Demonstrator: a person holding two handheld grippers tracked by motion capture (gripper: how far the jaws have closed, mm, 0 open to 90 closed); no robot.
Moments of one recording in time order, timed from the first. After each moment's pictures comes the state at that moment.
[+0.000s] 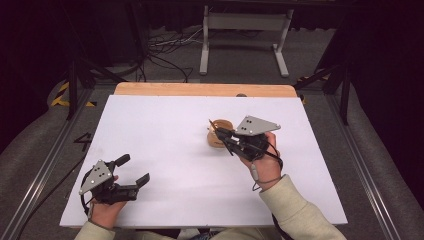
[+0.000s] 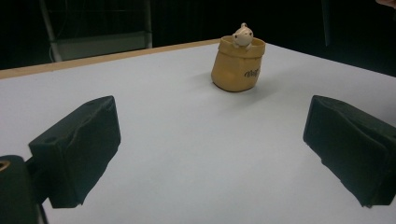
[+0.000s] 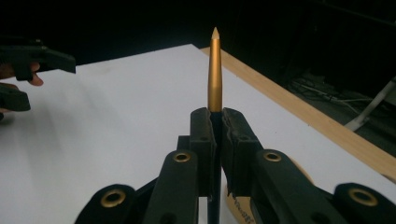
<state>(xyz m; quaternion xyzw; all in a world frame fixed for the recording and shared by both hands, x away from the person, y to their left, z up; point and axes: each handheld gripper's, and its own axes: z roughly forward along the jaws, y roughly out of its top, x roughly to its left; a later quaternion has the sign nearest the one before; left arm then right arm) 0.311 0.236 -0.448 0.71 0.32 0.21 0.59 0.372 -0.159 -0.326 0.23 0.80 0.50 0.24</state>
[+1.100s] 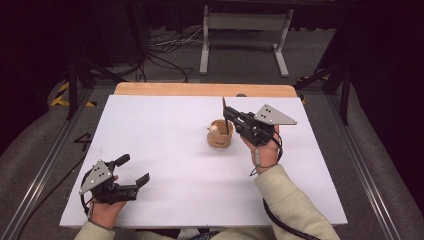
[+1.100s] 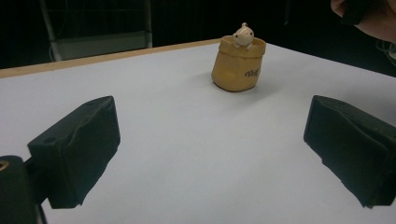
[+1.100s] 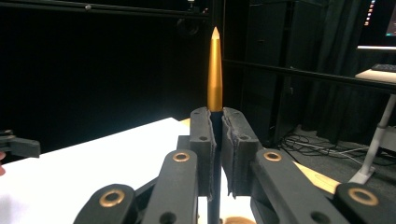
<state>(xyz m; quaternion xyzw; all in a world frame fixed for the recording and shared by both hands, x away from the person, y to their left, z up) 0.311 0.237 -0.448 0.70 0.33 0.21 0.59 0.414 -0.186 -0.342 0.24 0.69 0.63 0.26</state>
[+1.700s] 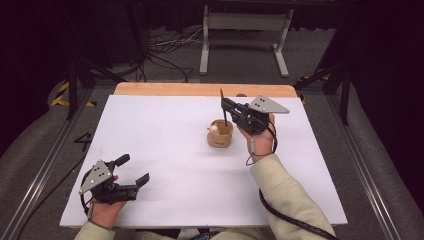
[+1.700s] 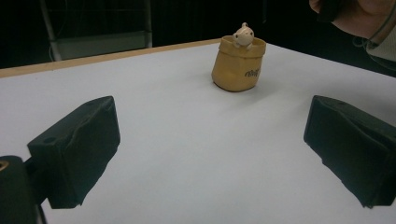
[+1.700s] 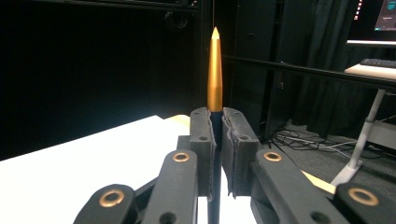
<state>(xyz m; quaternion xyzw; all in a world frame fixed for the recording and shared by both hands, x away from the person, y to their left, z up) 0.311 0.237 -0.449 0.70 0.33 0.21 0.59 0.447 -0.179 -0.342 0.26 0.69 0.62 0.27</state>
